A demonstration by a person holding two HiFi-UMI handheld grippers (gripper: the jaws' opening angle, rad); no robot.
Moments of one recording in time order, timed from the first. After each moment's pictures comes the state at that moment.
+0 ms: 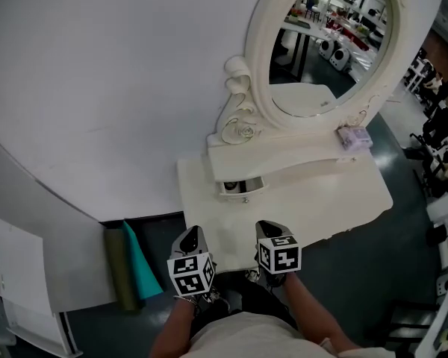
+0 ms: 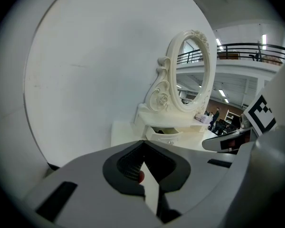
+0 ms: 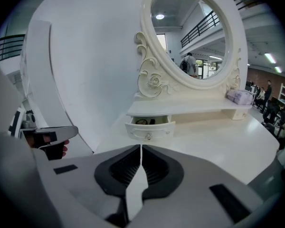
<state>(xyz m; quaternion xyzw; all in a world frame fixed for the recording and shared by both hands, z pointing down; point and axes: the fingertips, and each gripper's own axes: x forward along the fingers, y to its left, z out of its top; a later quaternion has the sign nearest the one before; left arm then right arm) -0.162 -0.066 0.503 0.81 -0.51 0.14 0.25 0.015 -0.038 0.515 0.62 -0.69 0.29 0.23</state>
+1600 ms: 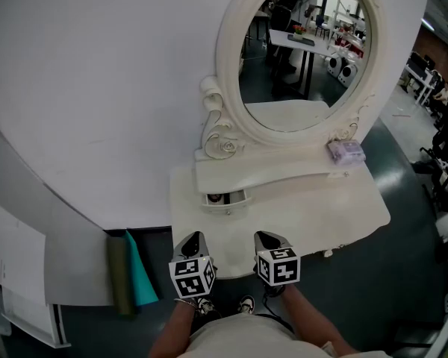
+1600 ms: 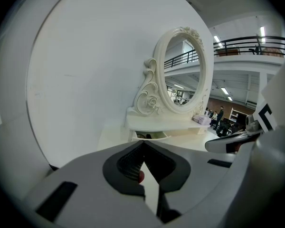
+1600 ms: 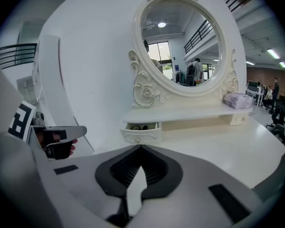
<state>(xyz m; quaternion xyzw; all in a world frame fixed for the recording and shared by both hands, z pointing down) -0.092 -0.048 0.477 0.80 -0.54 0.14 0.22 0.074 -0.017 0.491 0.59 -0.73 0.27 0.19</state>
